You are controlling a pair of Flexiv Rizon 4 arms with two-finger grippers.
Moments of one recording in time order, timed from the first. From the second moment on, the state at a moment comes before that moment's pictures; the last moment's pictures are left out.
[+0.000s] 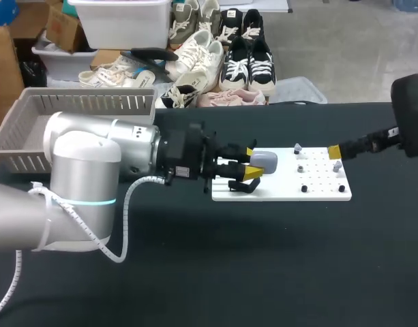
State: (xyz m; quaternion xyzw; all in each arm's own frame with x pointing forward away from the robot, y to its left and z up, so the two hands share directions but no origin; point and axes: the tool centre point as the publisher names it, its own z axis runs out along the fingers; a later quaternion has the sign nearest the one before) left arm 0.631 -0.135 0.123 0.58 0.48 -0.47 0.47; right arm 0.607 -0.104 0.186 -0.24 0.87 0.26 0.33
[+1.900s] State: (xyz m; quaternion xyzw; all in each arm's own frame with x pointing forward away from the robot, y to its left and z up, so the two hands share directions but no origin) left arm 0.632 -0.139 0.117 0.58 0.47 -0.48 0.46; right arm 0.610 -0.022 0.140 -0.24 0.90 0.25 0.27
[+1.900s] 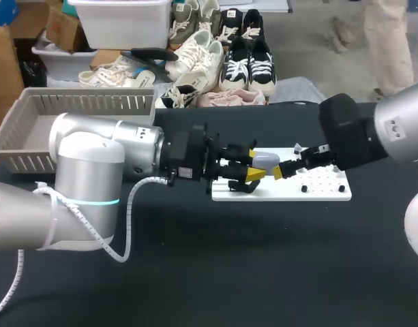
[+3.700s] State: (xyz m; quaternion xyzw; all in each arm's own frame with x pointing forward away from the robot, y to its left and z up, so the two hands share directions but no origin) left arm 0.633 -0.140 0.116 0.58 0.47 -0.48 0.46; right arm 0.634 -0.020 0.136 -0.22 0.91 0.24 0.27
